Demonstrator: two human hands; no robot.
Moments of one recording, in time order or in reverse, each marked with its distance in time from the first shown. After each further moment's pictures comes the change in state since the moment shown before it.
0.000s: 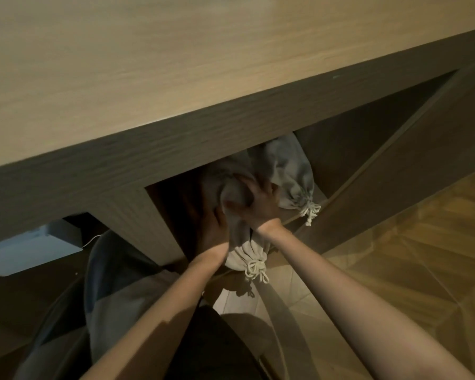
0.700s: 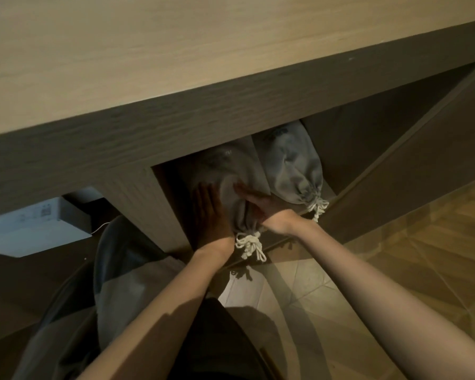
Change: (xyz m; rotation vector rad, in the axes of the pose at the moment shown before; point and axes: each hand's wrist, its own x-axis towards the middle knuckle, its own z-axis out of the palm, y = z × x) left_hand 0.000 -0.006 0.007 0.156 -0.175 0.023; right_hand -0.003 0.024 -0.024 -0.126 -0.547 -0.350
